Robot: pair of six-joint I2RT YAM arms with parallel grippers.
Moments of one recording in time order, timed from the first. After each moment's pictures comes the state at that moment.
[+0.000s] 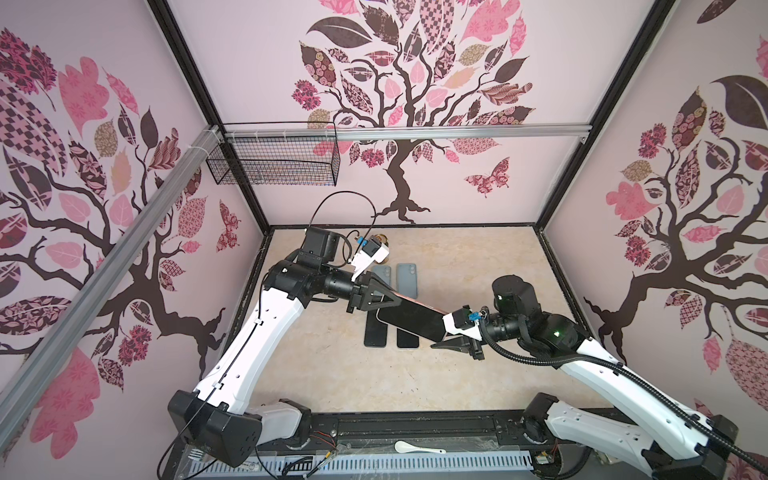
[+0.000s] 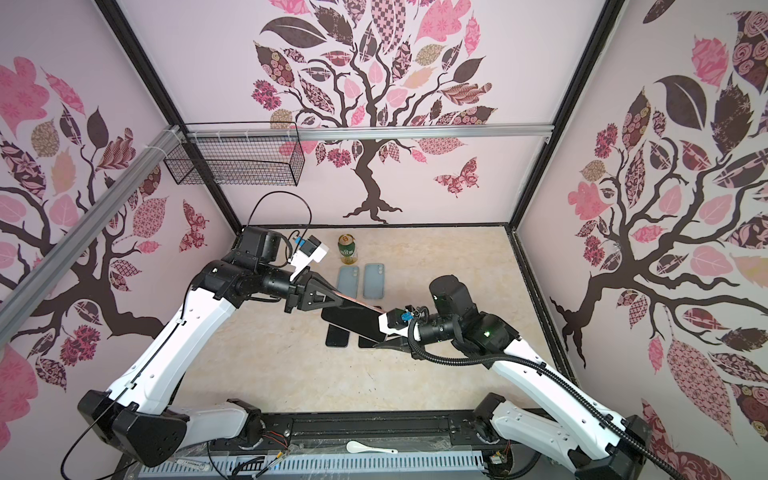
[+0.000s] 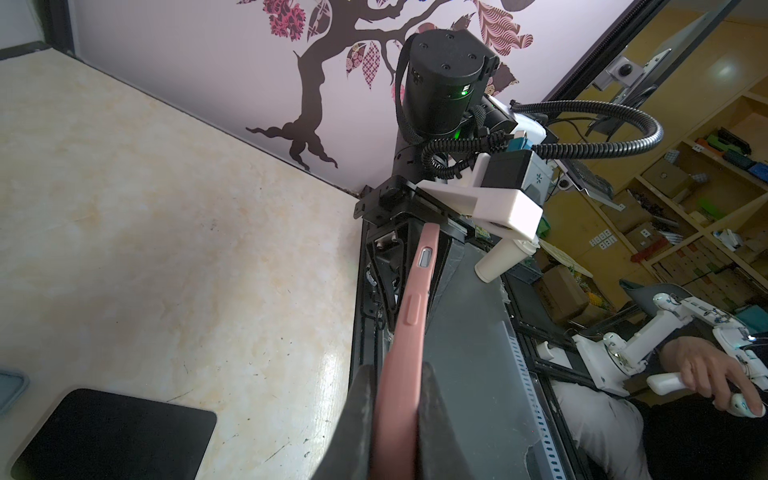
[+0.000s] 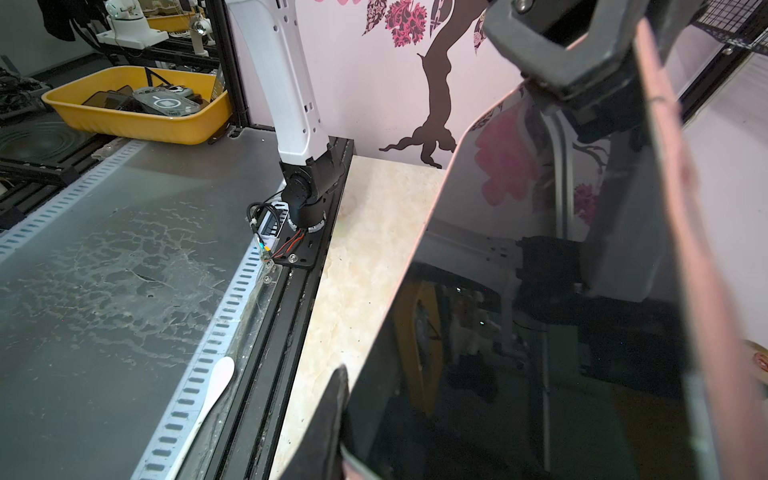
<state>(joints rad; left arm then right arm) -0.37 1.30 1.42 -0.95 1.23 0.29 0.71 0.94 0.93 -0.49 -0.85 -0.56</state>
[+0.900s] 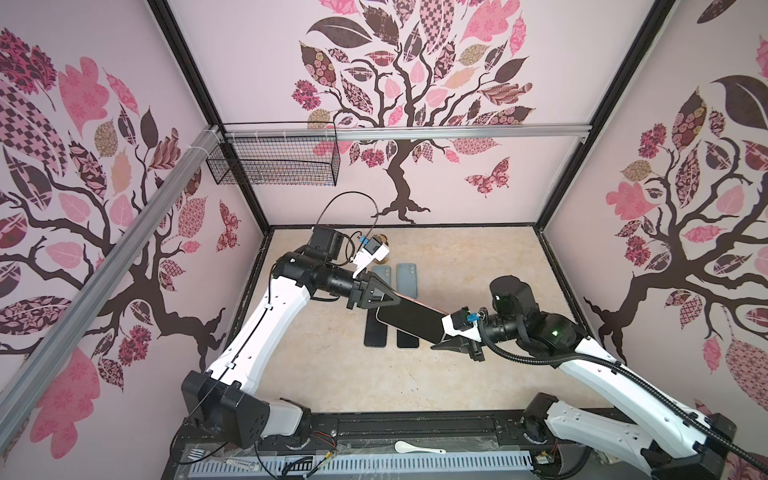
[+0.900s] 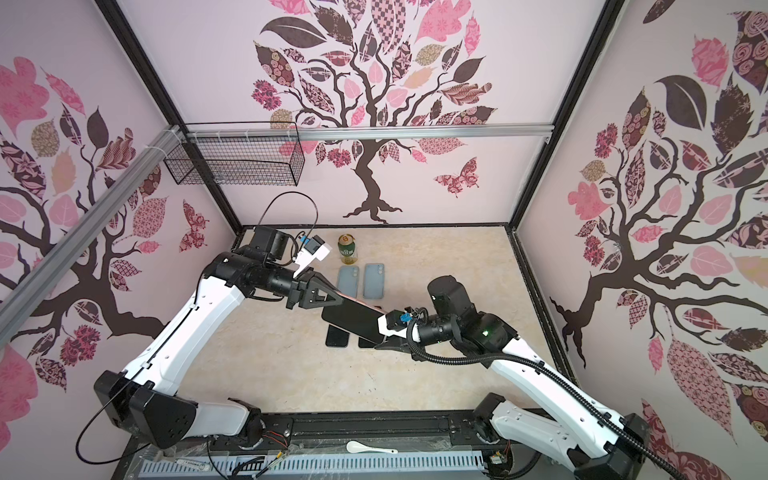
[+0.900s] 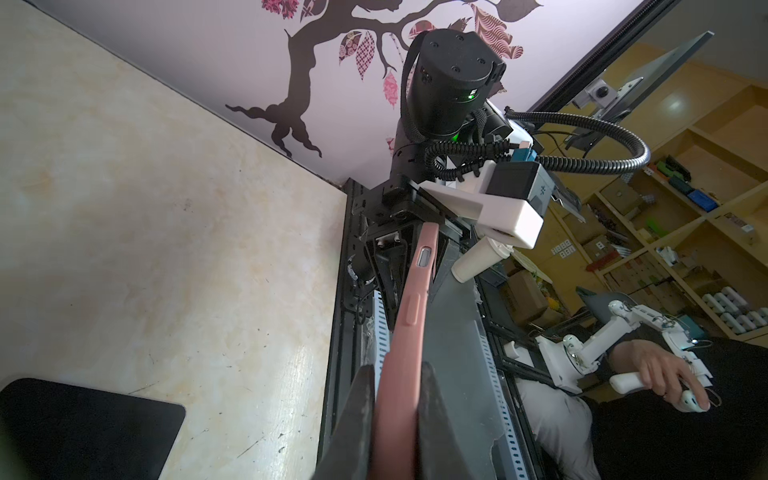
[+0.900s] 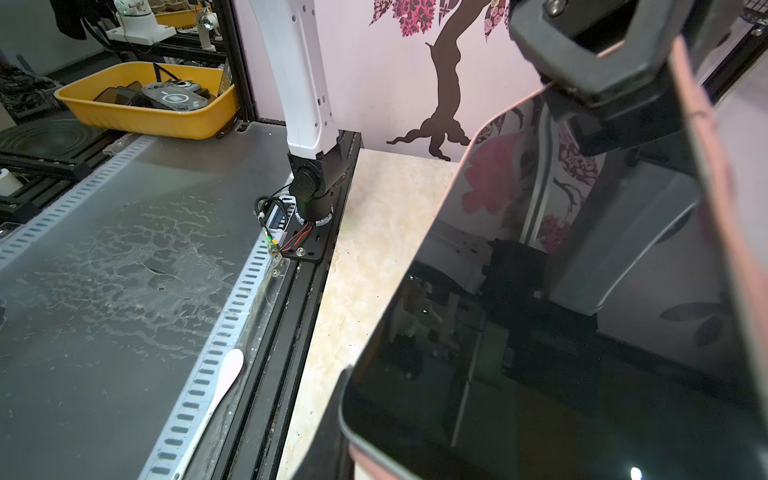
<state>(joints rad) -0.35 1.40 1.46 -1.11 1.30 0.38 0.71 0.95 0.93 -0.52 -0.86 -0.58</state>
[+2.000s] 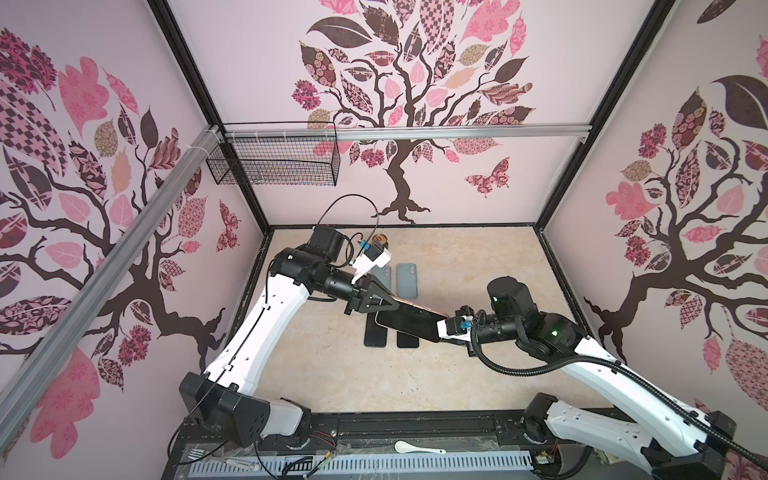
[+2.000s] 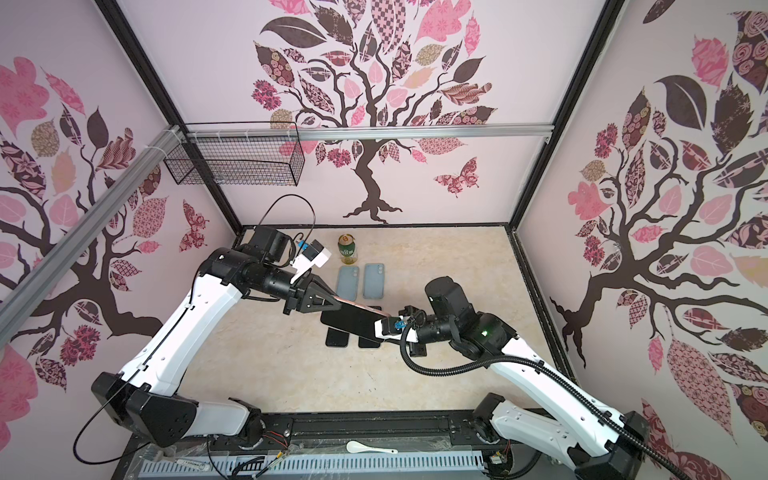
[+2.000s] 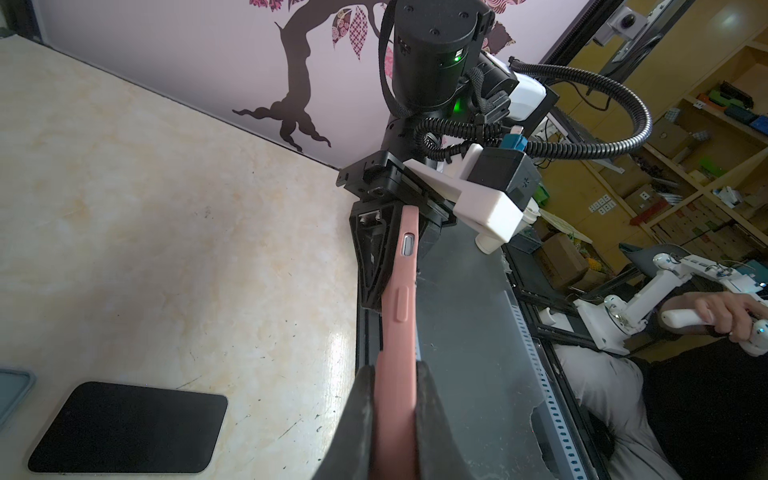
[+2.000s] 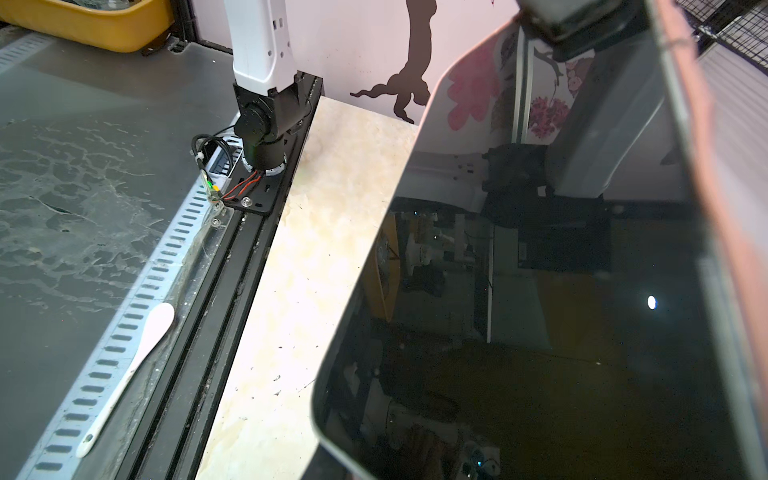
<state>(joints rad) -0.38 1.40 1.53 -1.27 1.23 0.64 0.73 0.96 0.94 -0.55 -0.65 -0.73</state>
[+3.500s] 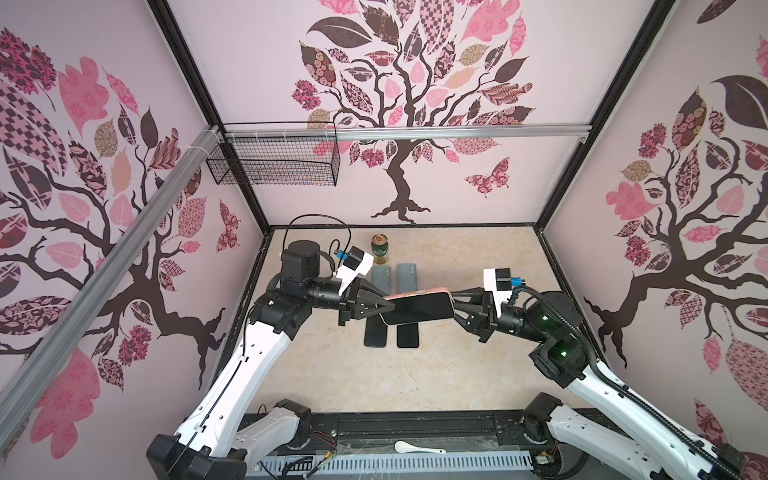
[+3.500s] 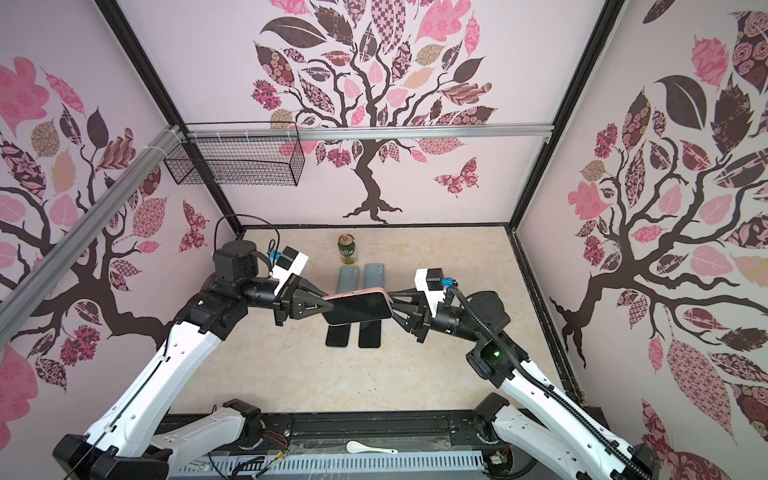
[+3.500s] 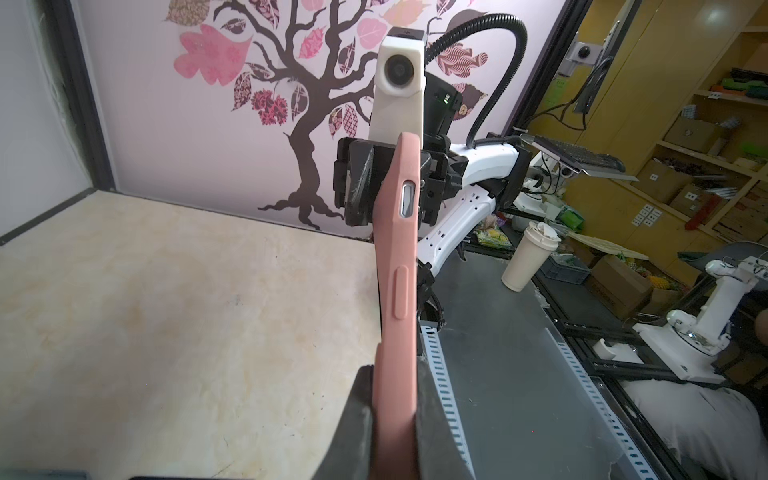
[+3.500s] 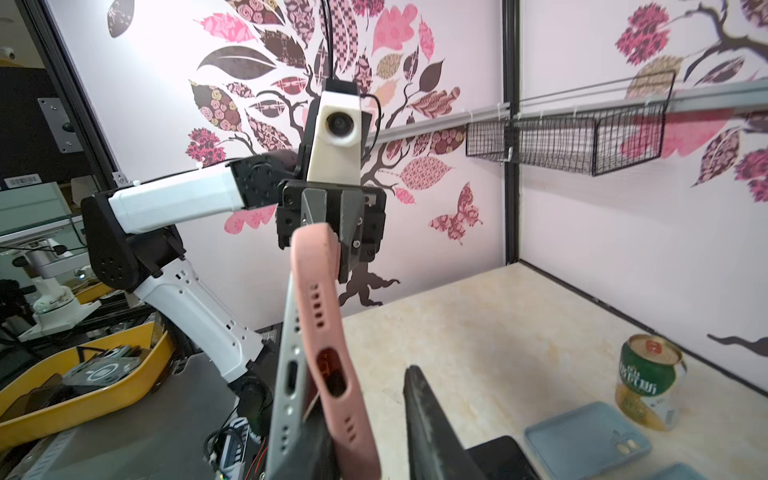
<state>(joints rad) -0.36 1.07 1.13 -0.38 1.31 0.08 0.64 0.77 0.70 0.31 -0.65 0.27</state>
